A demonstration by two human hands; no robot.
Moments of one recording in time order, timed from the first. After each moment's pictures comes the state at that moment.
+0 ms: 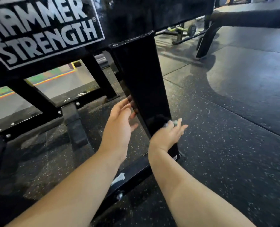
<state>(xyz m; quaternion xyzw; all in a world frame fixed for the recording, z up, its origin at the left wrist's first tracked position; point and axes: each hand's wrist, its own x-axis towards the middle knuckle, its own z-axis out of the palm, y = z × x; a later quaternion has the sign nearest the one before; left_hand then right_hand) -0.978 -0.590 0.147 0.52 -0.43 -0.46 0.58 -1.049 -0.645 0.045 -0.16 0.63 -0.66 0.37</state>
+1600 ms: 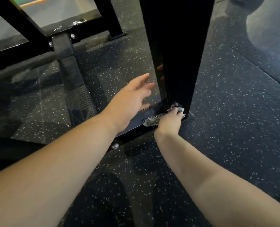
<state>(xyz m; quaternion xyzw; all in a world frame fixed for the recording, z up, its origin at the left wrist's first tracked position) -0.955 -0.599 0.040 0.59 -0.45 -0.55 0.39 -1.045 -0.618 -0.069 -0.17 0.66 -0.50 0.53</state>
